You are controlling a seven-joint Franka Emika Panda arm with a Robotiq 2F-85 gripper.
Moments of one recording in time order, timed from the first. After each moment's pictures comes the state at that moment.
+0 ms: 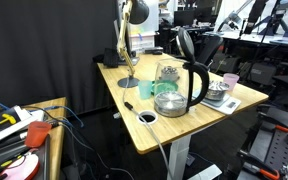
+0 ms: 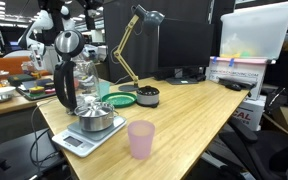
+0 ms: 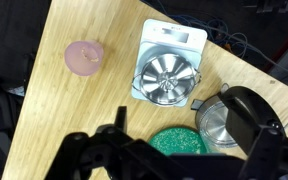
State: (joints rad) arm -0.07 -0.67 -0.27 -2.63 -0.17 2.08 -0.42
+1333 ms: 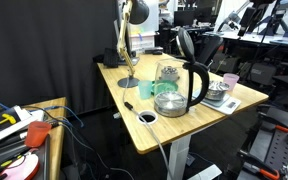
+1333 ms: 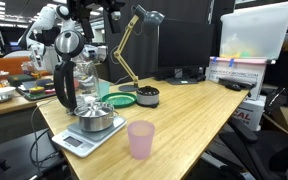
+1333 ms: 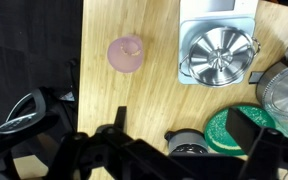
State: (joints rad) arm -0.19 -0.58 -0.26 -2.65 -0.25 2.29 -0.23
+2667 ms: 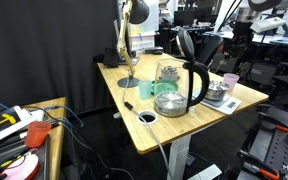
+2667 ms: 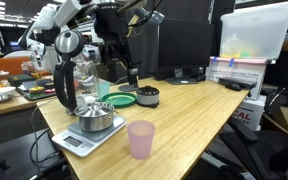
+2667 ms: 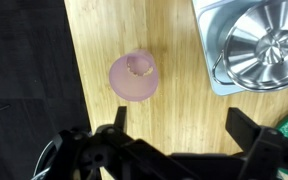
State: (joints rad) arm -0.25 -0.19 -0.25 -2.61 -0.25 2.55 0.02
